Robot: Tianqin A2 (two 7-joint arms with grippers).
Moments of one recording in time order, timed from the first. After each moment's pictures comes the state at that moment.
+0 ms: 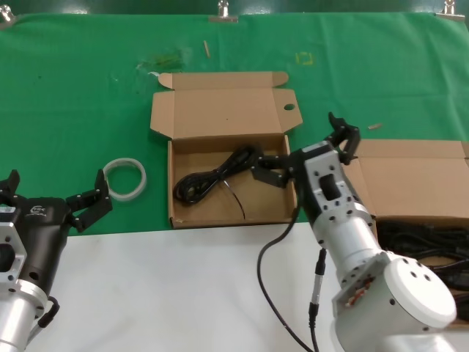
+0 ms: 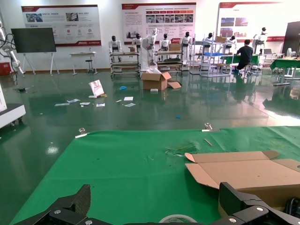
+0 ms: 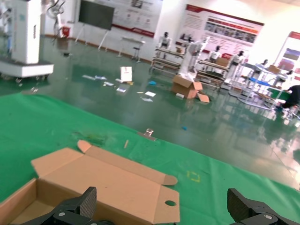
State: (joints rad) left arm 0.00 -0.30 1.60 -1.60 -1.80 0.00 0.00; right arm 0.33 0.12 -2.02 1.42 2.30 0.31 -0.81
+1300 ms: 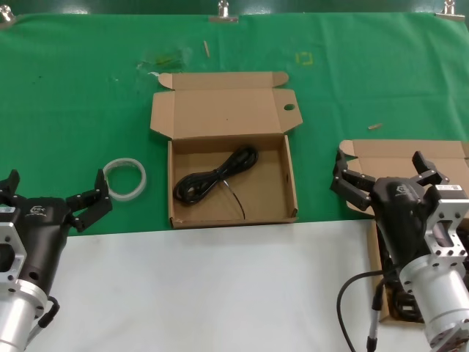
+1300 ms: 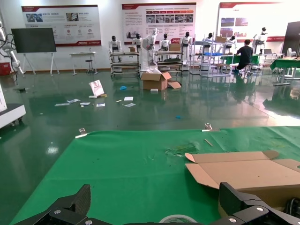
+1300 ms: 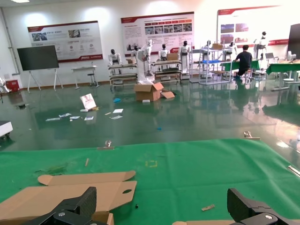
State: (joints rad) left arm 0.00 -0.30 1.60 -1.60 -1.80 0.00 0.00; right arm 0.02 0.12 -1.63 1.59 1.84 0.02 -0.06
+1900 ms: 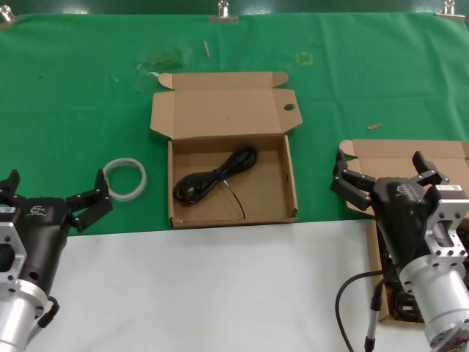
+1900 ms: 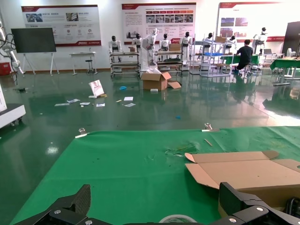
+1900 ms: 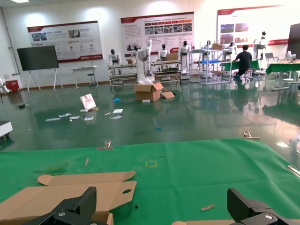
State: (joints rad) left arm 0.00 -0.30 1.60 -1.60 -1.80 0.00 0.00; right arm 0.02 0.12 -1.63 1.59 1.83 0.02 -0.05
